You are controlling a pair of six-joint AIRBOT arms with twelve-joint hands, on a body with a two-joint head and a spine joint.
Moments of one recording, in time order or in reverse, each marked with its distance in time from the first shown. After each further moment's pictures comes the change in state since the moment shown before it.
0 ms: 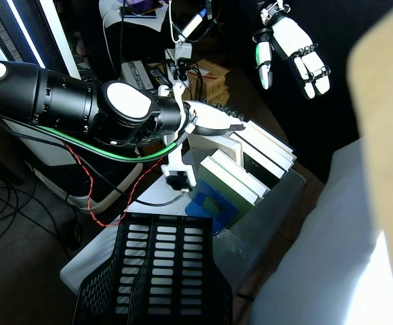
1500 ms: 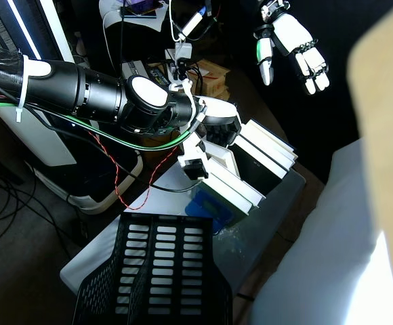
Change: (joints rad) left arm 0.000 0.009 -0.006 -0.008 -0.006 -0.002; right arm -0.030 -0.107 0.055 -0.059 -0.058 -0.027
